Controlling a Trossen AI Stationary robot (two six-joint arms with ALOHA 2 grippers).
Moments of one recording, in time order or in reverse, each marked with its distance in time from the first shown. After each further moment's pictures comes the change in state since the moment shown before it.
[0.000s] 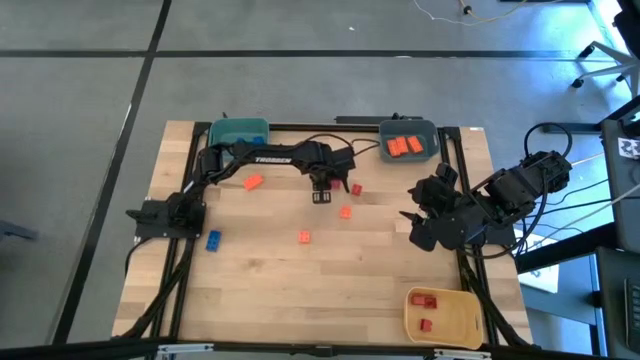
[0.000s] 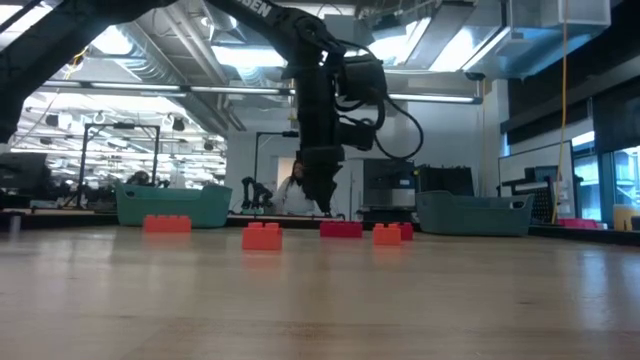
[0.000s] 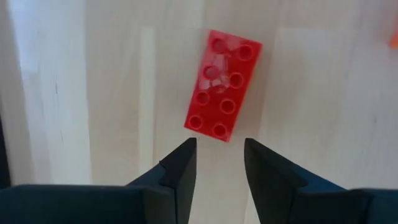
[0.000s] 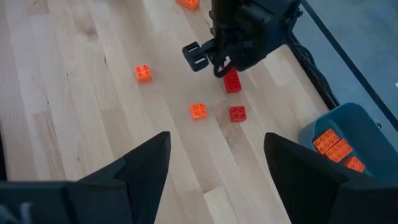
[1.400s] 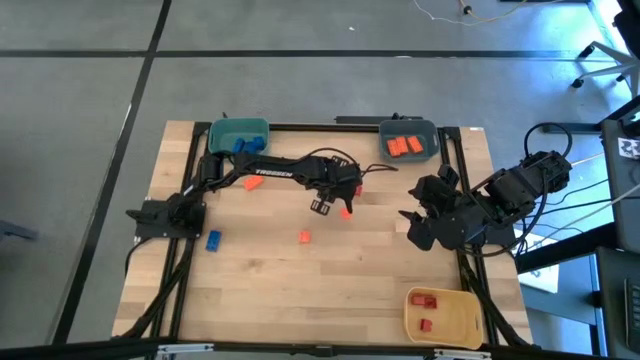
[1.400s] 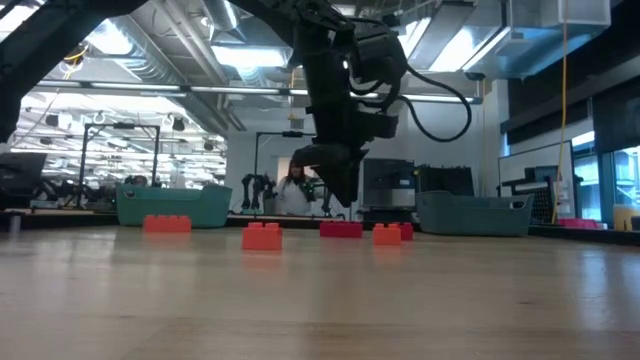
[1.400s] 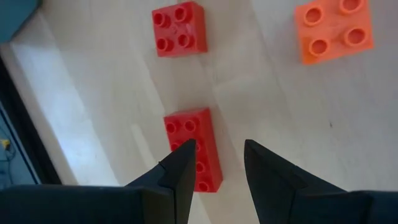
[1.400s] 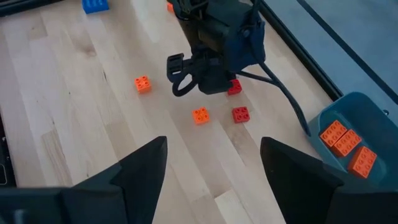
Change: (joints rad) left arm -0.104 -0.001 0.000 0.114 -0.079 0.417; right arm 0.000 0.000 0.000 0.003 0.000 0.108
